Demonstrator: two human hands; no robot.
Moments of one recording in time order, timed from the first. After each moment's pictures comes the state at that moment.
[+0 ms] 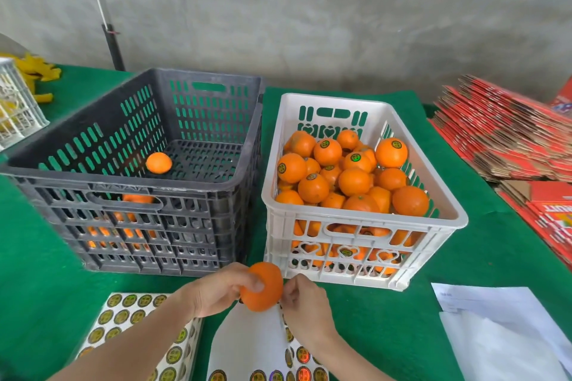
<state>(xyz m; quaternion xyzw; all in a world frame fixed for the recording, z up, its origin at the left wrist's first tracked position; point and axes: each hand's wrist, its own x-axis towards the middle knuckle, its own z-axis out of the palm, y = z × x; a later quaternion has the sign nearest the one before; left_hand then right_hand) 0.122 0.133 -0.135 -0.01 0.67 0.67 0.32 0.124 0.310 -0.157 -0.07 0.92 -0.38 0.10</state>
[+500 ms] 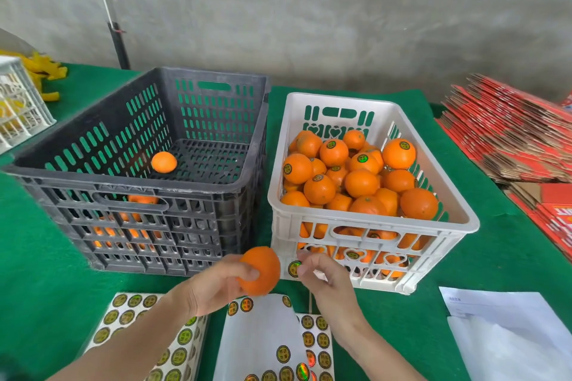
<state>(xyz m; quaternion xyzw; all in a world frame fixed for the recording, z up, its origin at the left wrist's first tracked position) 0.122 0.121 -0.131 -0.04 0.59 0.76 0.28 0.119 0.327 -0.108 -0.06 0.78 -0.62 0.12</state>
